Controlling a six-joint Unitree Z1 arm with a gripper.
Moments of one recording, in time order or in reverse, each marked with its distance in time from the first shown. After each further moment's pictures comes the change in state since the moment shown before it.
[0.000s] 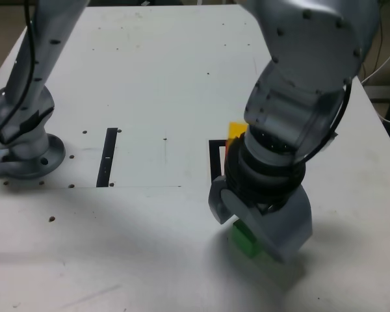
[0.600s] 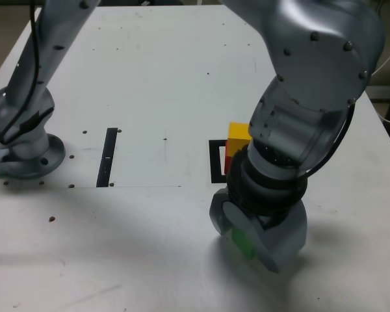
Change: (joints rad) arm -0.010 0.030 -0.012 -0.011 -0.020 -0.029
